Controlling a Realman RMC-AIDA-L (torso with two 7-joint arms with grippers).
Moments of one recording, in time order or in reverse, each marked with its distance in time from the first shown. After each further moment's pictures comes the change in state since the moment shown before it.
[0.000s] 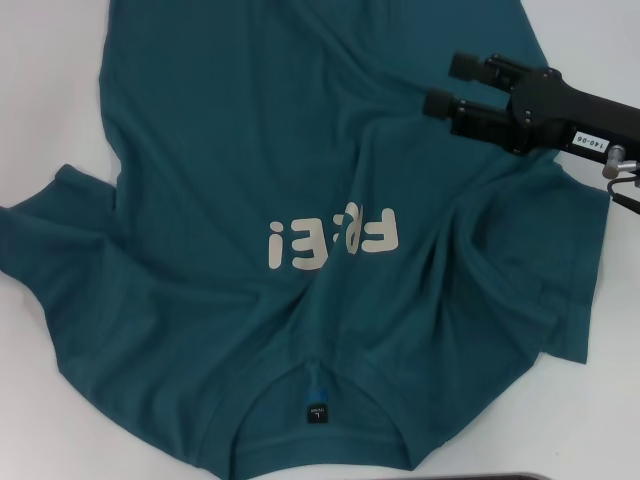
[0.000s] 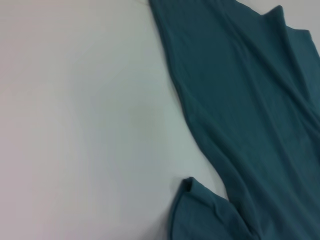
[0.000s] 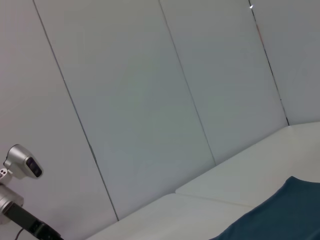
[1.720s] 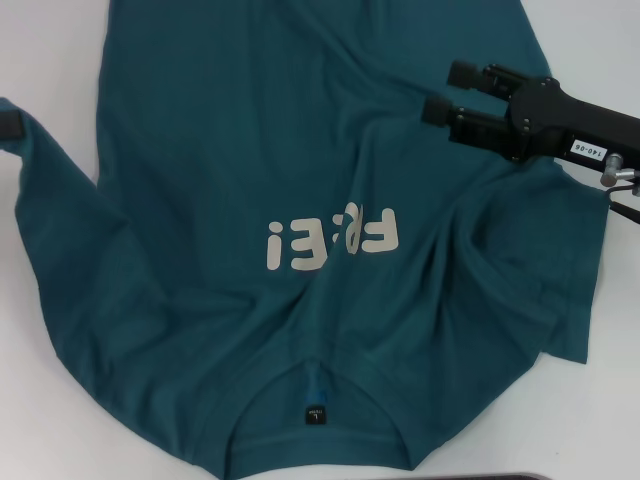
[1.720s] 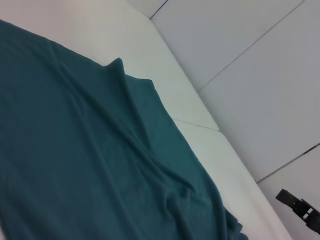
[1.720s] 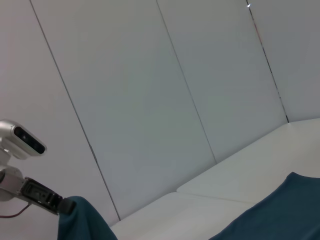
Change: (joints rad) left arm -0.030 -0.016 0.000 0.014 -0.293 0.217 0.011; right arm -0.006 0.000 0.000 0.022 0.002 0.000 -0.007
